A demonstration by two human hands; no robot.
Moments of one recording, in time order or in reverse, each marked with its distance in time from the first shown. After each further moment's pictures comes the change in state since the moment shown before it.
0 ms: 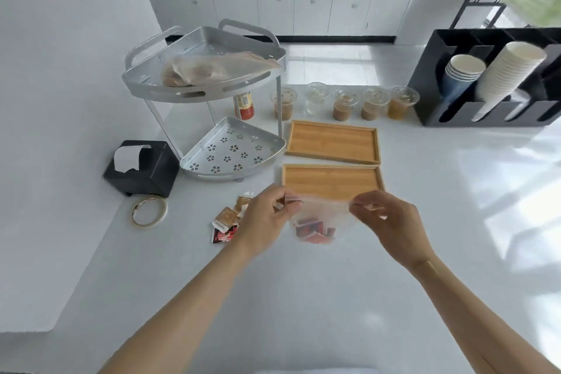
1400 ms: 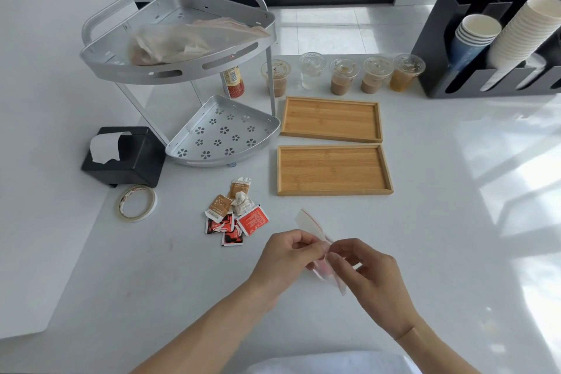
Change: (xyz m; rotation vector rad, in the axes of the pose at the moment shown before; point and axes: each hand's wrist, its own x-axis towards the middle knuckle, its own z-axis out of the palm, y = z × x) left_hand -0.047 0.011 0.046 -0.308 -0.170 -0.544; right_hand -0.072 -0.003 0.046 0.119 -0.159 0.228
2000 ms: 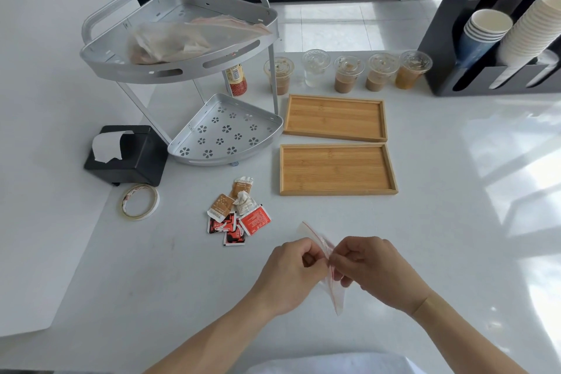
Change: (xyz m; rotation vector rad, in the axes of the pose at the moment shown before) left_hand -0.004 -0.009 0.002 0.387 -0.027 0.145; right_hand 0.025 -0.024 -0.019 -0.200 -0.306 0.210
